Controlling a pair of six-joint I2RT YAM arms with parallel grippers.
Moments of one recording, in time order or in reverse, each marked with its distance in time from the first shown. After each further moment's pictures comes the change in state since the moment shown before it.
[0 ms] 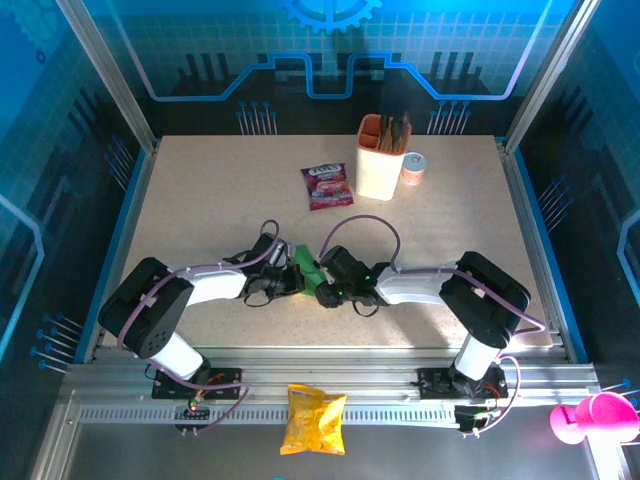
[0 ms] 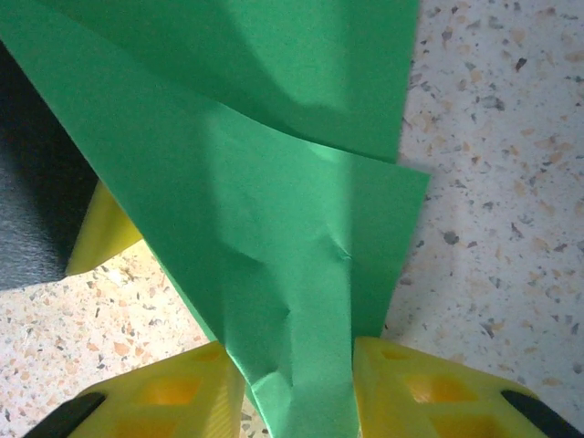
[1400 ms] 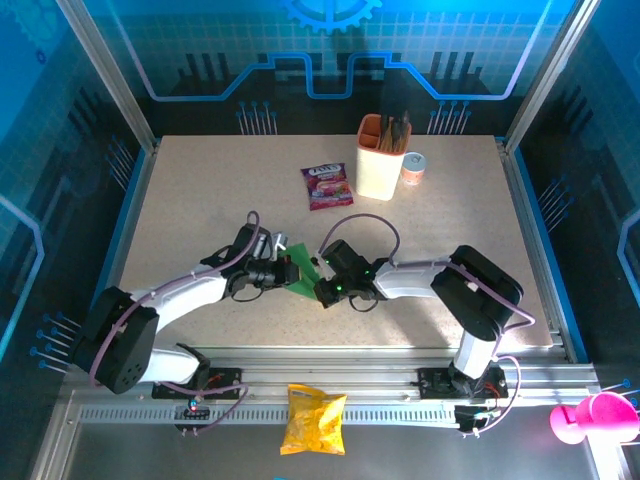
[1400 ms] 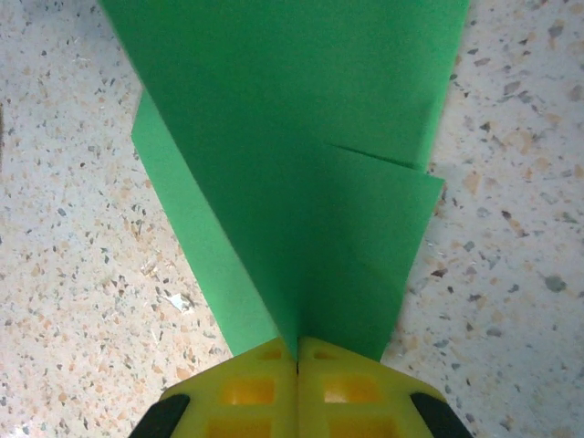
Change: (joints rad) left arm 0.055 -0.221 -0.001 -0.096 0.107 0.053; right arm -0.053 0.059 0.017 0.067 -0.200 0.035
